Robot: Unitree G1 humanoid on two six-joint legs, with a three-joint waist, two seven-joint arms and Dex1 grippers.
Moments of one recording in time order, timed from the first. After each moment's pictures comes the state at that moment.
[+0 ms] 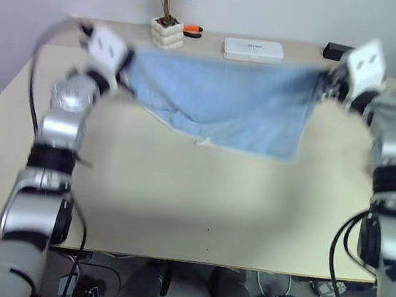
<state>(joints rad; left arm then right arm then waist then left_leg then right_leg) -1.03 0.54 0.10 0.62 -0.03 -0.08 -0.34 -1.17 -0.70 -0.01 0.77 -0.02 0.03 0.56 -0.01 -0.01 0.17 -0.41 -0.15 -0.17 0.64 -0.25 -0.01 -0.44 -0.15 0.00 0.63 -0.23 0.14</state>
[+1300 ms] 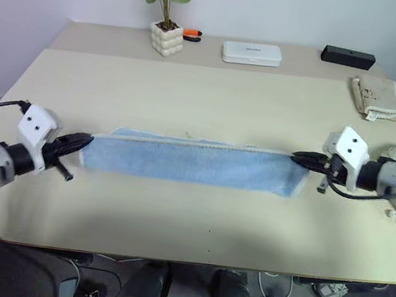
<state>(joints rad) -0.13 0.80 0.28 -0.03 -0.36 0.35 -0.82 -0.45 -0.90 0.01 0.08 0.20 0.29 1.04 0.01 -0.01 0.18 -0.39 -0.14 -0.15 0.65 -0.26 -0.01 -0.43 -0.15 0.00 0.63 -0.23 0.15</state>
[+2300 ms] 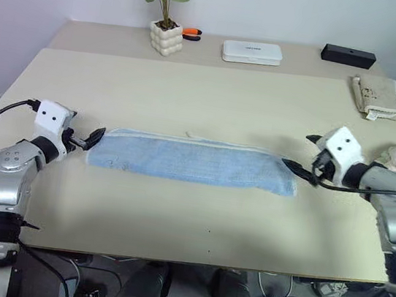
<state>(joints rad) -0.26 0.64 0.29 0.19 -0.28 0.20 -0.59 -0.33 -0.81 -0.15 -0.05 0.23 0.44 0.84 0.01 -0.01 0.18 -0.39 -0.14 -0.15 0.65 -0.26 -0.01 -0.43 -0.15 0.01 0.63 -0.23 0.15</state>
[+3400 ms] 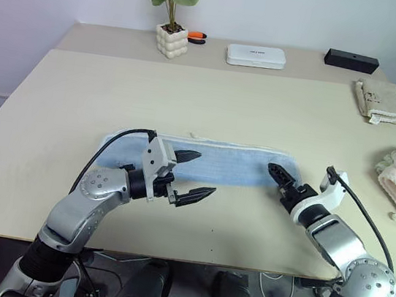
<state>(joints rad) -0.20 0.45 -0.17 -0.41 -0.44 0.42 -0.76 -0.15 -0.13 -0.56 -0.34 1.26 1.04 -0.35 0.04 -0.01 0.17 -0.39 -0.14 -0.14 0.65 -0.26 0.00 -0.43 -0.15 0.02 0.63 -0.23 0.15</state>
